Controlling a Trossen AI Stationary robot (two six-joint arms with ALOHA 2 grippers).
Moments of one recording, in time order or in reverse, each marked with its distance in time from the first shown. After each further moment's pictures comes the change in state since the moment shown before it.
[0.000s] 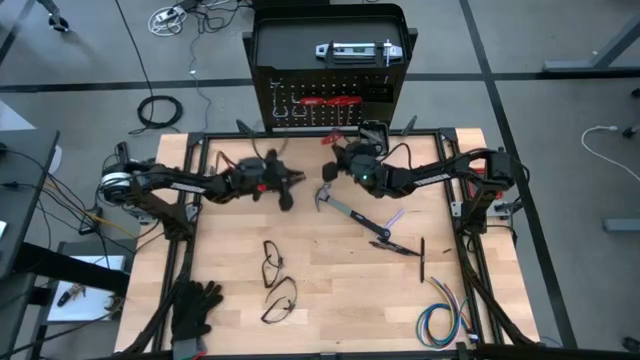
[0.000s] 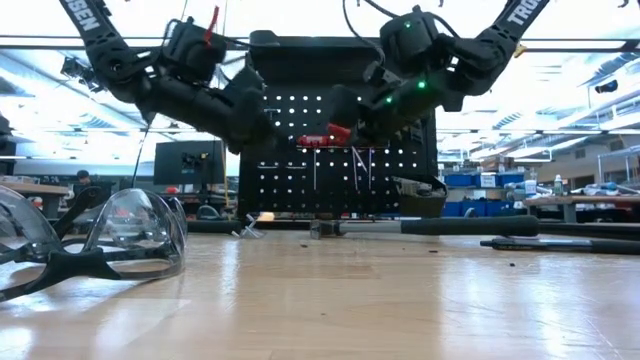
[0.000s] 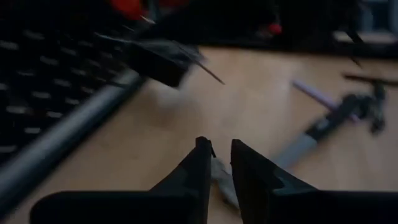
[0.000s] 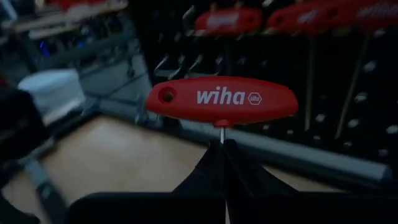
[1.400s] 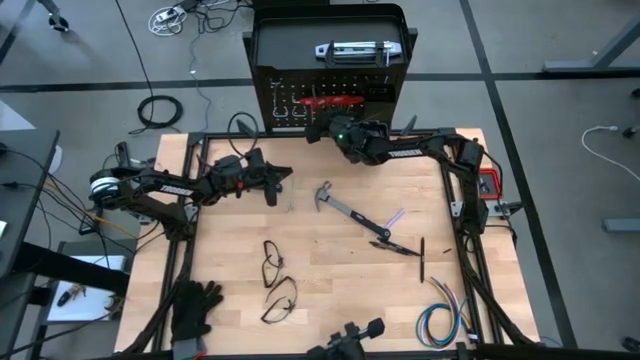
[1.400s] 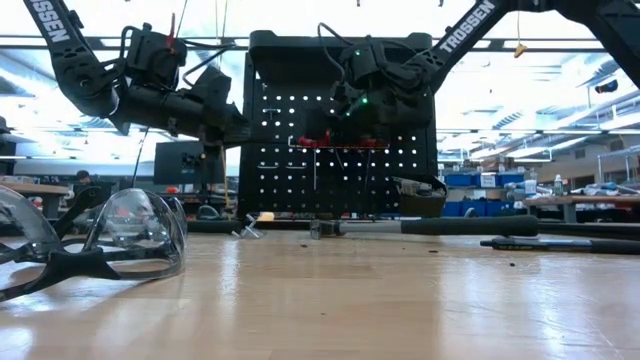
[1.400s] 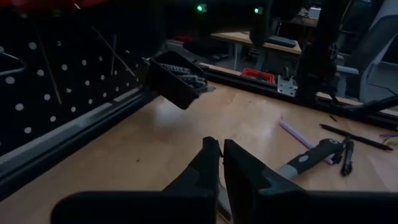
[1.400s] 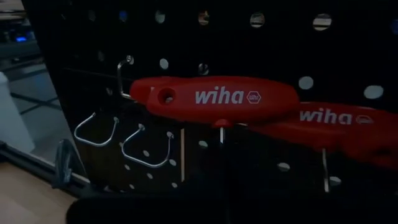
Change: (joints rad) left arm 0.111 -0.085 -0.182 0.252 0.134 -0.176; right arm -0.233 0.257 0.428 -0.130 -0.031 -0.193
